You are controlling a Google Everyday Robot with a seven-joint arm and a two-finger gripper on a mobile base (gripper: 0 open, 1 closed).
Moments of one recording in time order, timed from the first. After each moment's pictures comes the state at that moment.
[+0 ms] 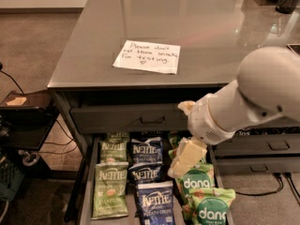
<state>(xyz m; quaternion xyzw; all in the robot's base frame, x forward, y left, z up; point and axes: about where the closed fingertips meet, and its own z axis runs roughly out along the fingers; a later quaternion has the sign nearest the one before) 0.424 -0.068 0.799 -0.61 0.74 0.15 0.24</state>
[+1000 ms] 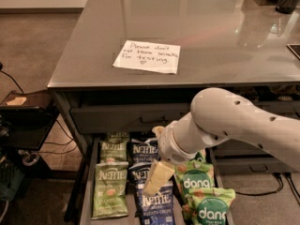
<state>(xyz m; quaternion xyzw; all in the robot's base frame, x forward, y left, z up) 0.411 0.000 0.711 -0.62 0.73 0.20 0.21</state>
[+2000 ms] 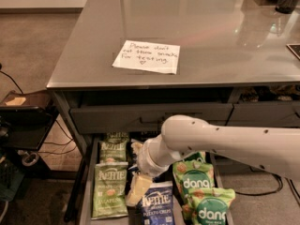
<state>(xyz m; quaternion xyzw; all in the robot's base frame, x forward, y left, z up) 0.418 0.058 0.614 -0.66 0.68 0.23 0.21</state>
